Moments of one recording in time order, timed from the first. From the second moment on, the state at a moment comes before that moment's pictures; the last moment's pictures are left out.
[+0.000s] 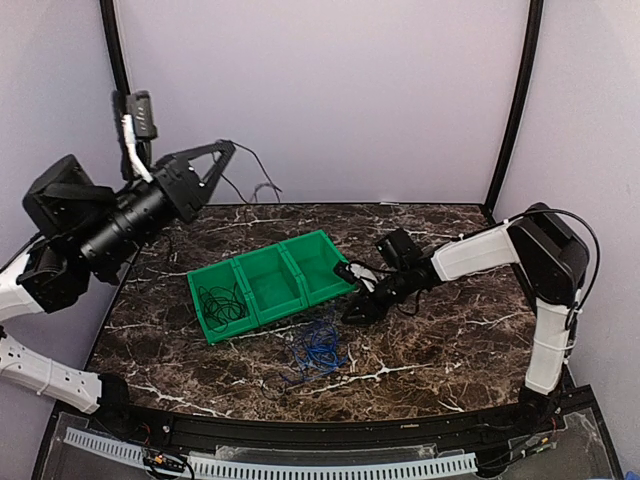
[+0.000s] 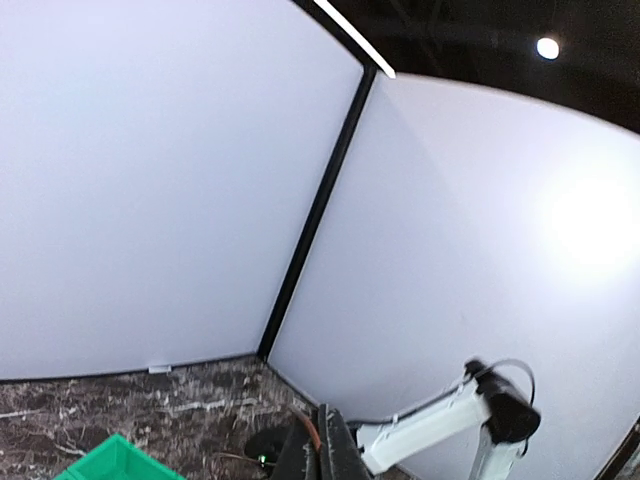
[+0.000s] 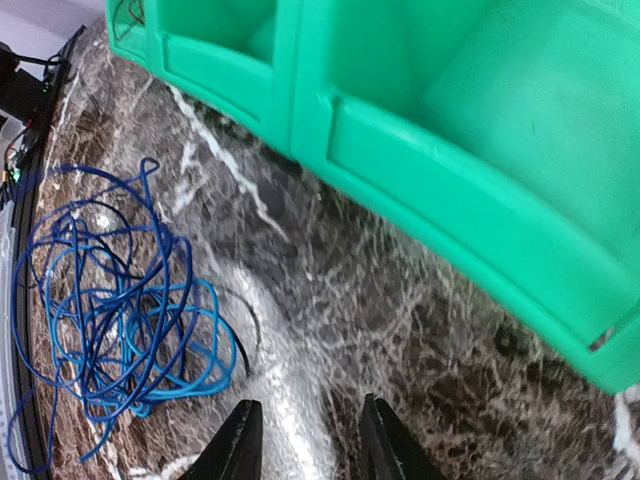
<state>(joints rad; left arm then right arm) -1.20 1.02 1.10 0.10 -0.41 -0.28 0.69 1.93 1.10 -0.12 -0.66 -0.21</state>
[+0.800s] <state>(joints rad) -1.20 1.07 0.93 0.31 -0.46 -0.33 0.72 1.42 1.24 -0.34 -0.74 -0.38</state>
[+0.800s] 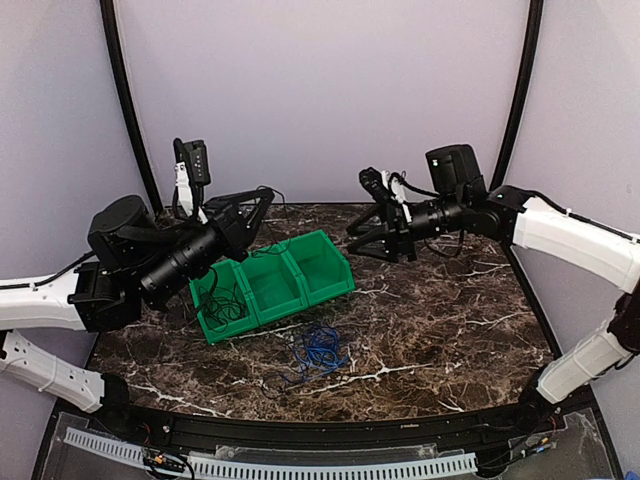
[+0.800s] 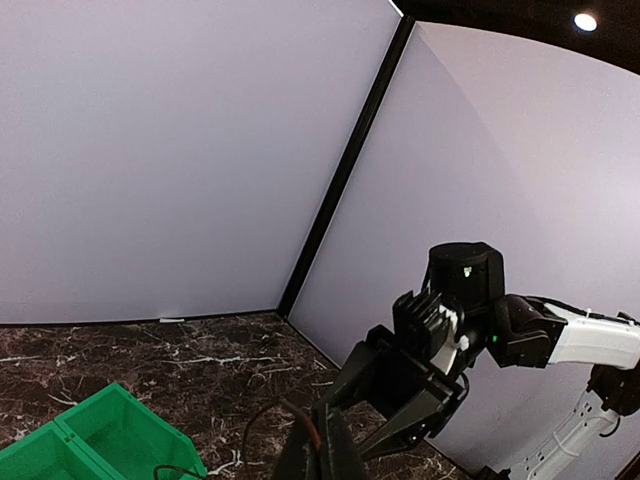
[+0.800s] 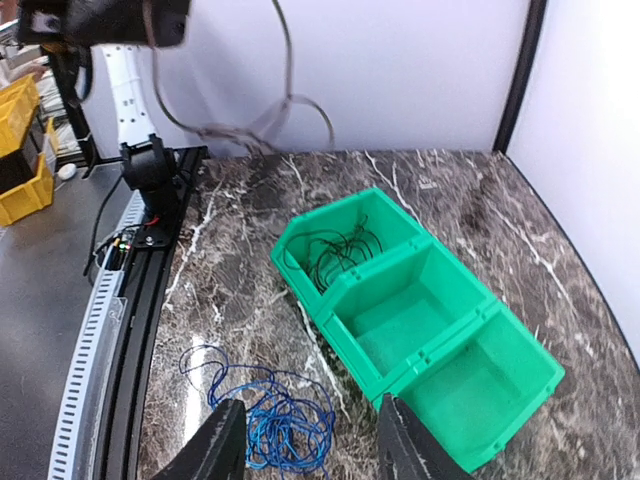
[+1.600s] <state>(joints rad) -1.20 1.15 0.87 0.54 -0.52 -0.41 0.92 1.59 1.48 -0.44 -0.80 -0.33</state>
